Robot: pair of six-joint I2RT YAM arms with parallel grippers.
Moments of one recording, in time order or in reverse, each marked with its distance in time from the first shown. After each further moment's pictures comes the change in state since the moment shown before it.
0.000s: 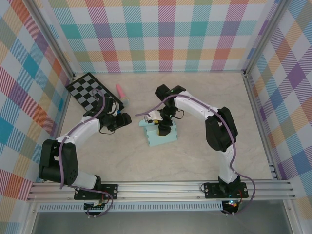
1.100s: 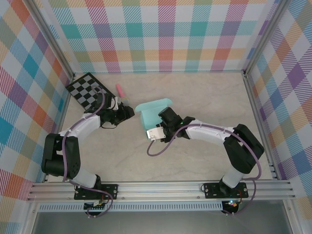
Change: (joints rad) left arm 0.032 0.074 0.034 0.174 0.174 -0.031; right arm 0.169 -0.400 -0.734 0.863 0.439 -0.008
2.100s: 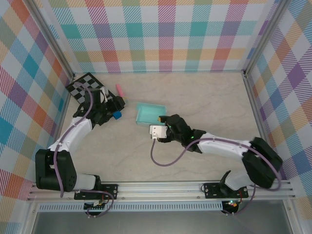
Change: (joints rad) left arm 0.086 -0.152 0.016 0.068 -0.113 -0.044; right arm 0.048 -0.282 -0.254 0.376 0.116 0.278
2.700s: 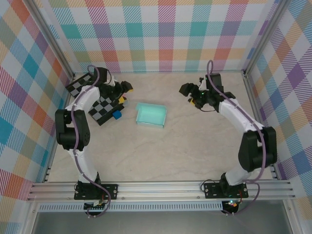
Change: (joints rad) left arm 0.014 0.580 0.612 -0.356 0.338 -0.088; right arm -0.640 0.239 0.474 -0.434 -0.596 1.727
